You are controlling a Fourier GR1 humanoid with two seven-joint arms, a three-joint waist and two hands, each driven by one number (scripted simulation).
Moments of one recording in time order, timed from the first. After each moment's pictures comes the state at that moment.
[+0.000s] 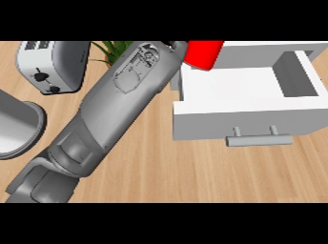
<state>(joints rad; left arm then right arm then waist) -1.35 0.00 -0.23 -0.76 0.18 0.51 0.21 0.29 -0.02 -0.29 -2.19 -0.12 0.23 0.10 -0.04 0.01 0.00</state>
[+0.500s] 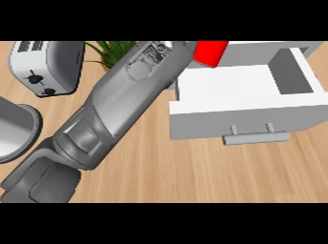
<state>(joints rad) -1.46 0.00 -0.32 -0.56 0.31 0.55 0.14 0.22 -0.02 -0.27 -2.16 -0.10 0.21 0.11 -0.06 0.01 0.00</state>
